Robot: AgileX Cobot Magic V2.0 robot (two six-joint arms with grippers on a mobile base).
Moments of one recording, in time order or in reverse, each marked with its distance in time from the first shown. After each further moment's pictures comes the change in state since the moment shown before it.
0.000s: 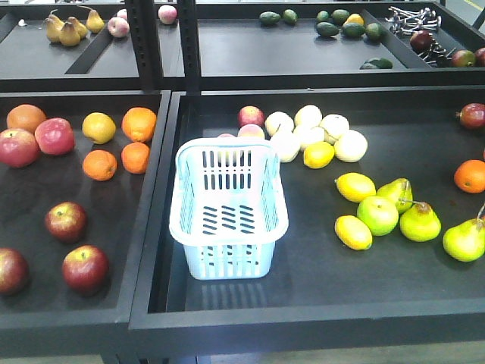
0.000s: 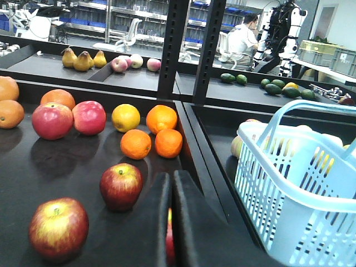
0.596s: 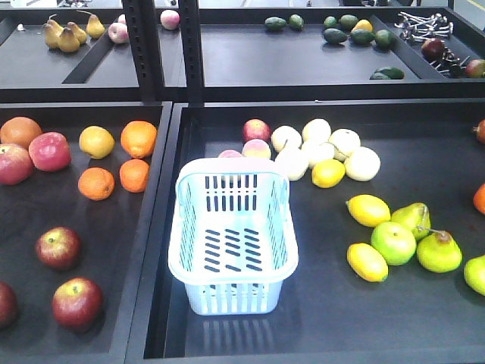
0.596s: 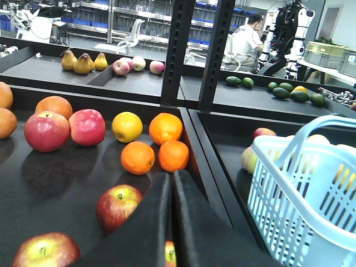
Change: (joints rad) left arm 0.000 0.000 0.000 0.000 0.000 0.000; right arm 0.000 0.000 0.000 0.000 0.000 0.000
